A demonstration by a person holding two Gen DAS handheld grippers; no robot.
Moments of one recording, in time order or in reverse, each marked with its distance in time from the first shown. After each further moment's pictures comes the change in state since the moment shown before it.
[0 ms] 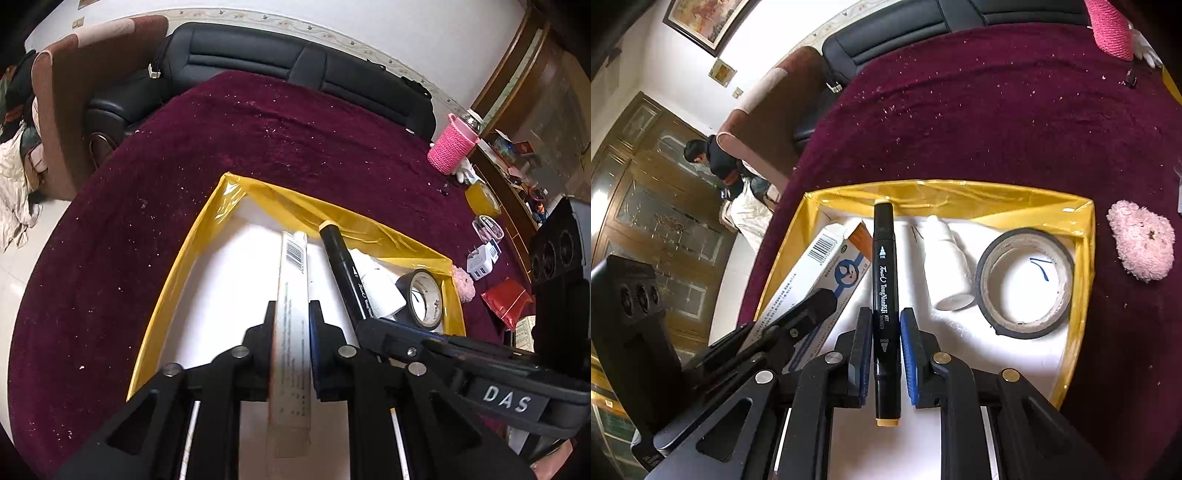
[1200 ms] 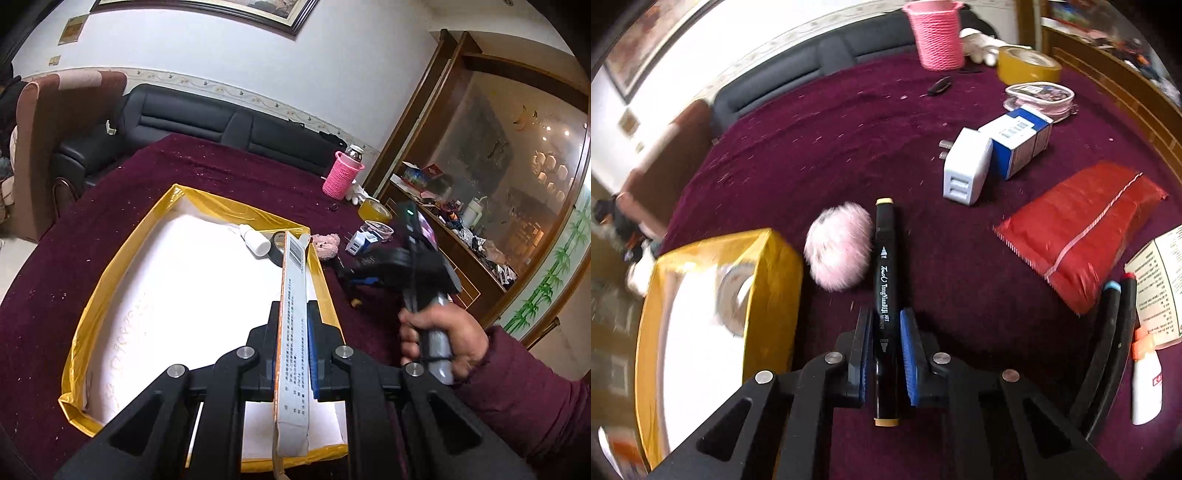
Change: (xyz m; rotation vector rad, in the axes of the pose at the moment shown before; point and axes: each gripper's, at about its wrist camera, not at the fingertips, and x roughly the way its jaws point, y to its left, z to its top) left arm -0.134 -0.037 -0.131 0.101 -0.281 -0.258; right arm -0.087 -0.107 -0.039 0.160 -0.186 -0.371
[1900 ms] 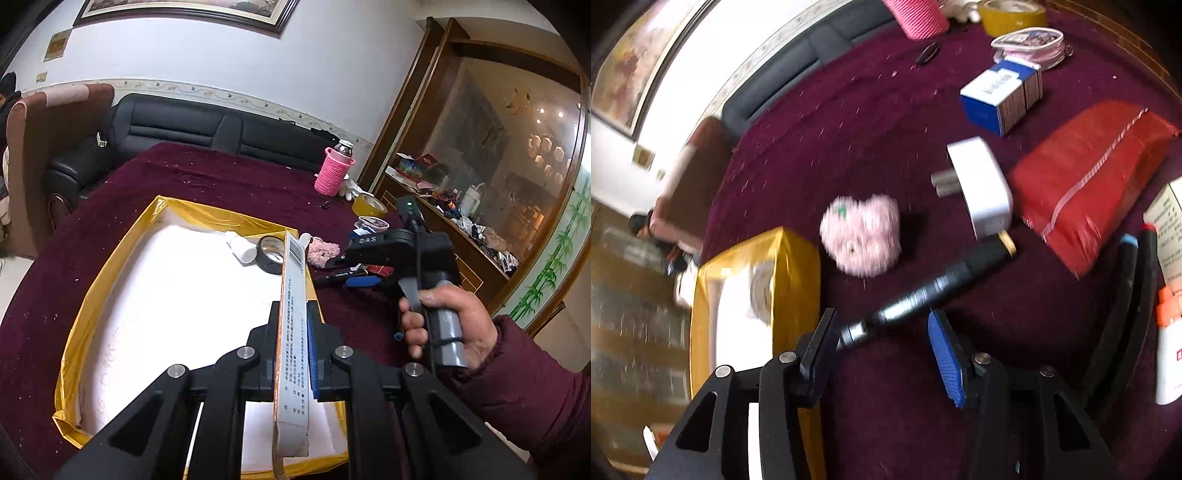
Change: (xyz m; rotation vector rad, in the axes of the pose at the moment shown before) left arm 0.012 -0.017 0.010 0.062 0.009 -0.001; right arm 0.004 -0.021 0.014 0.189 0.087 0.125
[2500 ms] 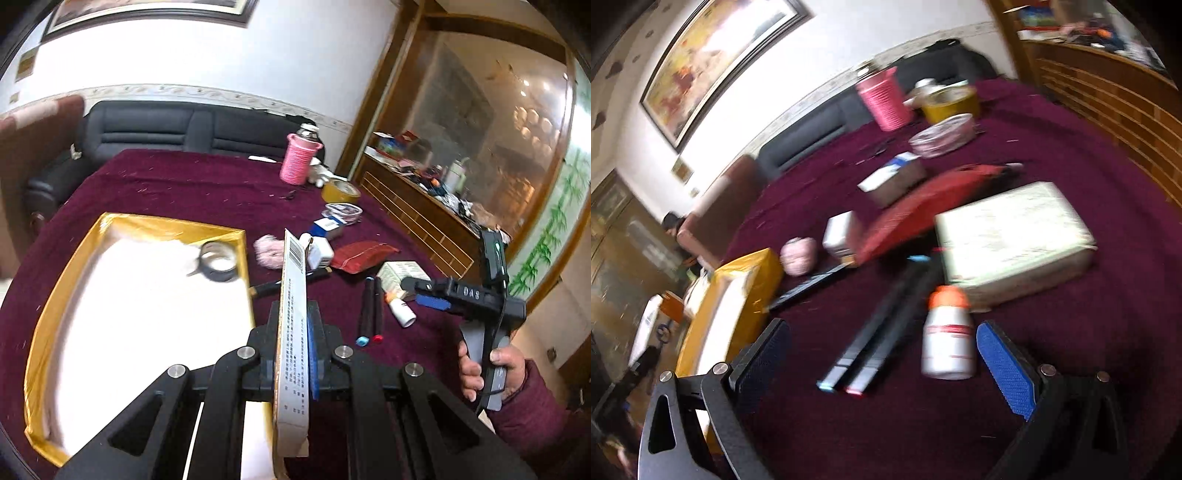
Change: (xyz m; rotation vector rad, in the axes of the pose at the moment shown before) left arm 0.025 -0.067 0.014 0.081 0.063 -0.019; right arm -0.124 -0.109 -0.044 -0.180 -0.237 0.131
